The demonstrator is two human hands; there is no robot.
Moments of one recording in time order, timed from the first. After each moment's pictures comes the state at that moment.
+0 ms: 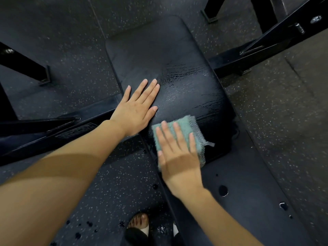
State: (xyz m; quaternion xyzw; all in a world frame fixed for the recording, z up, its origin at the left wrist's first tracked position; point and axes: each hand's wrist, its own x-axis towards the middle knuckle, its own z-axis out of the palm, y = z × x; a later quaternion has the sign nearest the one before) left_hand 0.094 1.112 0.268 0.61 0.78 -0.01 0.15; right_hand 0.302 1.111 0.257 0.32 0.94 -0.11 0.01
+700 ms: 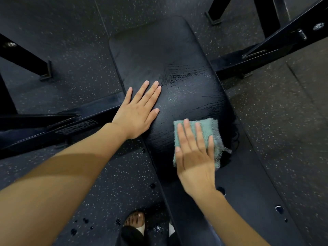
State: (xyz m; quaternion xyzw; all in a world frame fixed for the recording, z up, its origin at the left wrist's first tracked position) left_hand 0.102 1.105 0.265 0.60 0.79 -0.01 0.15; right_hand 0.327 1.132 0.260 0.39 0.92 -0.10 -0.01
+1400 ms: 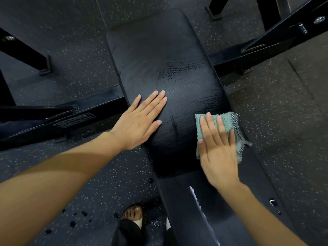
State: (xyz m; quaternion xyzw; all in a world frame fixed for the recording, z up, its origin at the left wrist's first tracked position) left_hand 0.133 1.080 0.265 0.67 0.73 0.03 0.13; right_hand 0.376 1.176 0.259 0.39 0.91 -0.14 -0.02
